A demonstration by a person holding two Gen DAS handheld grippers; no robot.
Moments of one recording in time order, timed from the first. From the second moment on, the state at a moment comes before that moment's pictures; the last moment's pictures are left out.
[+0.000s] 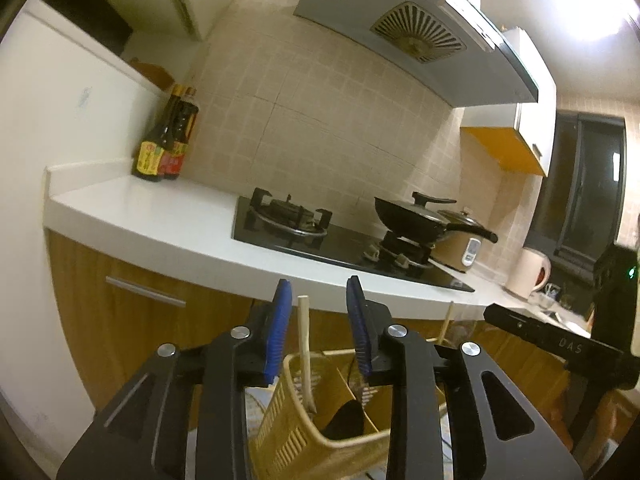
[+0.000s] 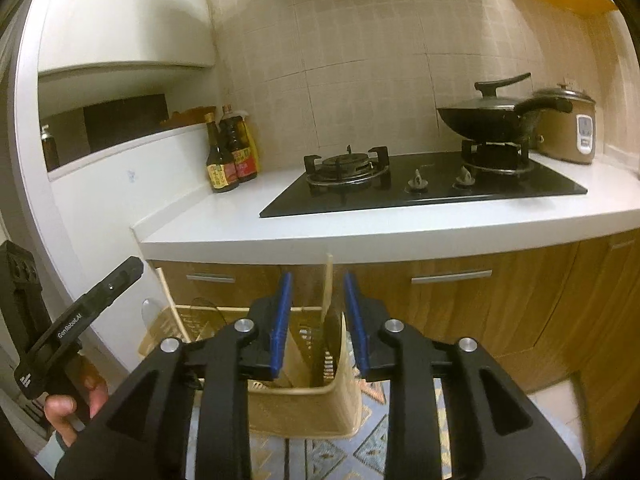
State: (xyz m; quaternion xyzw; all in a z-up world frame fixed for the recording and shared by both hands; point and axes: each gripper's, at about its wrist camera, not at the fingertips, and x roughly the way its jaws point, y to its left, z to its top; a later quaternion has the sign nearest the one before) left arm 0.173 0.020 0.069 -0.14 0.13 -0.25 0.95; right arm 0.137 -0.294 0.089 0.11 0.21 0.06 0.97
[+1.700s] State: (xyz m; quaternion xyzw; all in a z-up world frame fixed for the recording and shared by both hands) left arm 0.115 -0.011 -0.063 0.07 0.57 -0.28 0.77; right arm 0.065 -0.228 -0.061 0.12 0.64 0.09 0.76
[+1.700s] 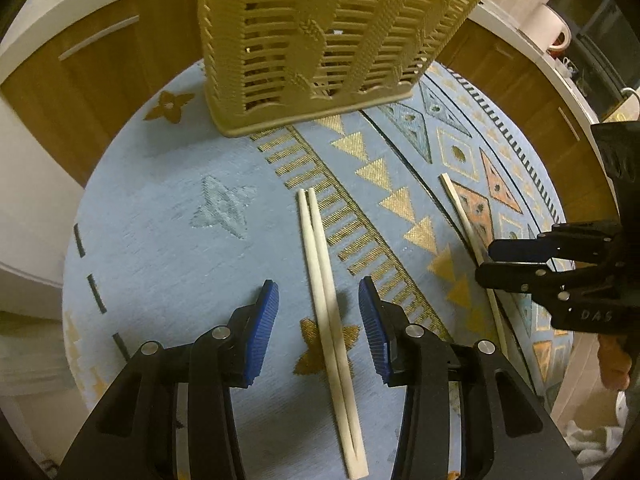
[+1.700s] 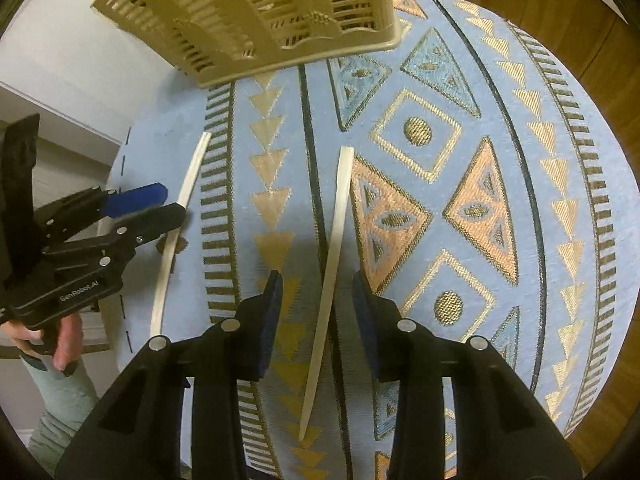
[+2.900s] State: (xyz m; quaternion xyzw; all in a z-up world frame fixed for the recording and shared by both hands) left arm 0.074 -0.056 -0.021 0.09 0.49 -0.23 0.84; right arm 0.019 -0.253 -0.021 0.08 0.54 0.13 0.83
